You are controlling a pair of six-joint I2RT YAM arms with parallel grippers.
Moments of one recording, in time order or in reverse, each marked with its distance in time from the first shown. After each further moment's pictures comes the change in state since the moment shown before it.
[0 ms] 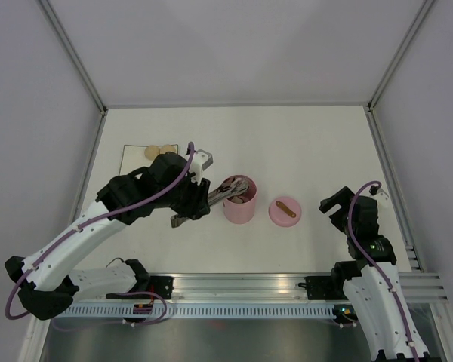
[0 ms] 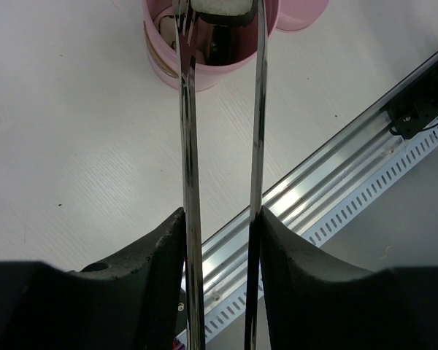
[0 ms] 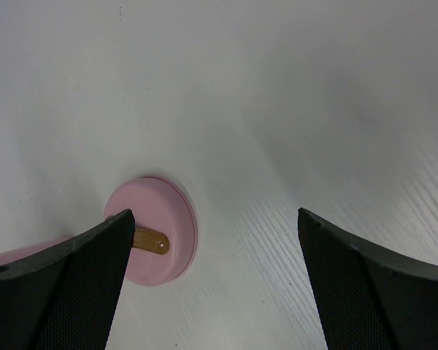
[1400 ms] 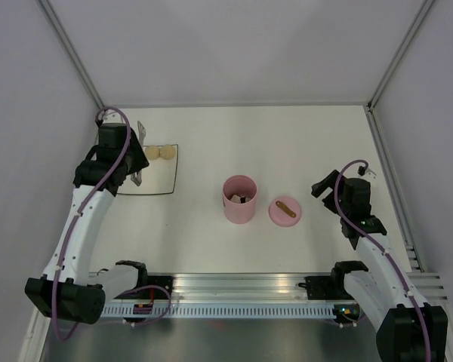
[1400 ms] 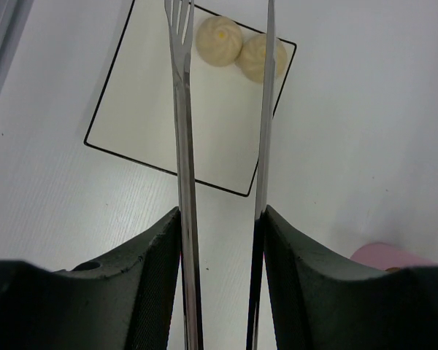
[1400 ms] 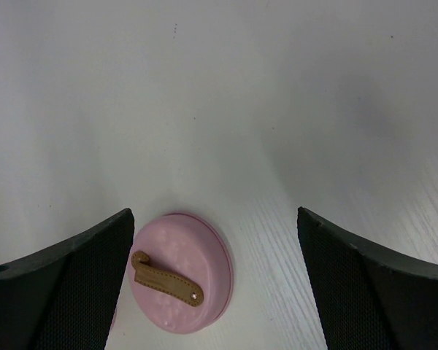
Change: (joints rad) left arm 0.681 0.027 -0.048 0.198 -0.315 -0.100; right arm 0.000 0.327 0.006 0.366 -0.089 -0.085
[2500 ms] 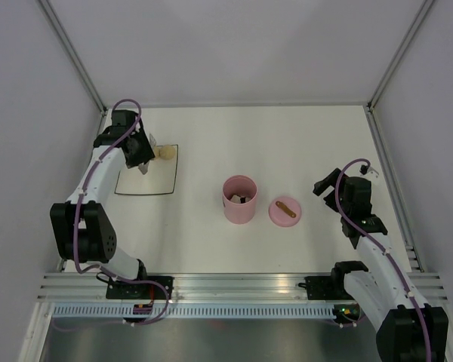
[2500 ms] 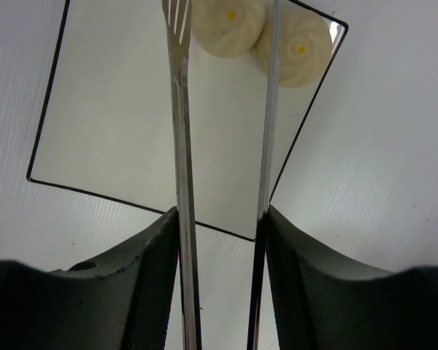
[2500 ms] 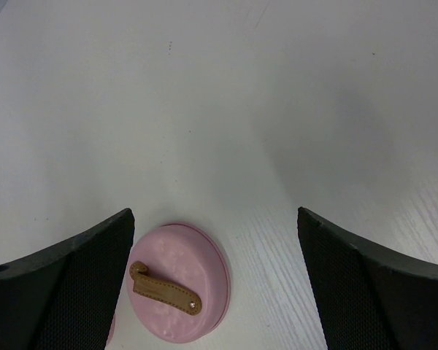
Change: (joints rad) left arm 0.170 0.439 0.054 0.131 0.190 0.033; right arm 0.000 0.007 0.023 0.011 0.041 -0.007
